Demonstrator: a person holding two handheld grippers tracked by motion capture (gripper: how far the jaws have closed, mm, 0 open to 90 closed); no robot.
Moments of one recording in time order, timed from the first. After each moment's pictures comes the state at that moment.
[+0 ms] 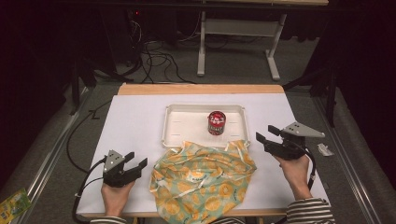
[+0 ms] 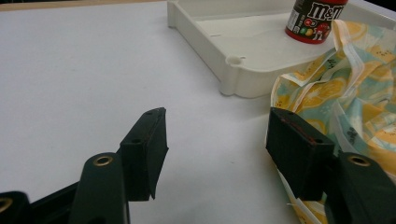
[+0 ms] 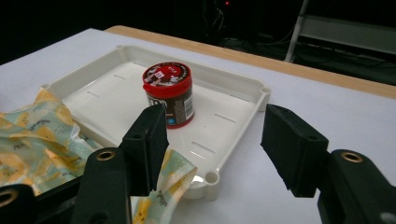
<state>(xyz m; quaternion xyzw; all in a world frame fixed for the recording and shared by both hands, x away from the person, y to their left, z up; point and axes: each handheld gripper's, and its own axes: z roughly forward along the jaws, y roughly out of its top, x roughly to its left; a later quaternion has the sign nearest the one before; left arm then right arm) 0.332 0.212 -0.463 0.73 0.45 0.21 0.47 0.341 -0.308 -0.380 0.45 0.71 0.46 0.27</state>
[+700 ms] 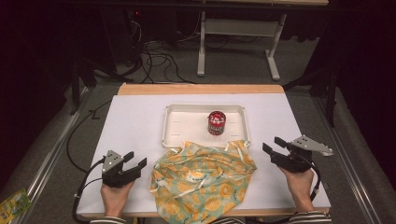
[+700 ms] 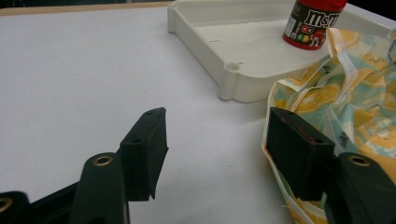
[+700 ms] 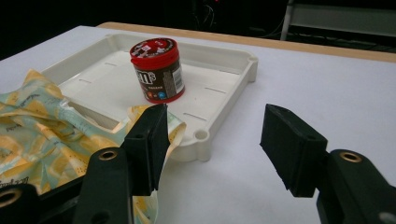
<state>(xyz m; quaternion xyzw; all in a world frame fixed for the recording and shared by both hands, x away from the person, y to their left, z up) 0.329 0.213 -0.461 0.73 0.45 0.21 0.48 0.317 -0.327 -0.410 0.49 0.69 0.47 0.26</state>
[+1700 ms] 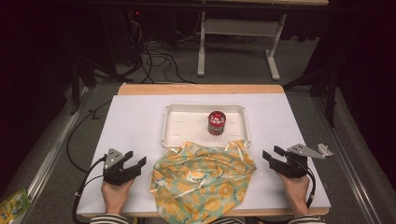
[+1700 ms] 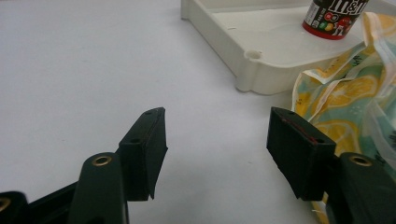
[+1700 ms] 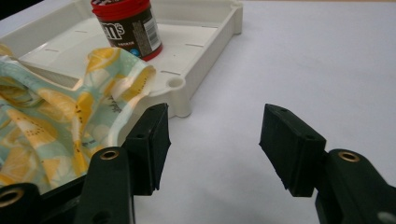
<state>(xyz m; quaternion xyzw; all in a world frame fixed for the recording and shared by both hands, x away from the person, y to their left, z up) 0.342 0.214 -0.469 0.73 0.47 0.21 0.45 0.320 -0.336 -0.454 0.52 0.69 0.43 0.24</state>
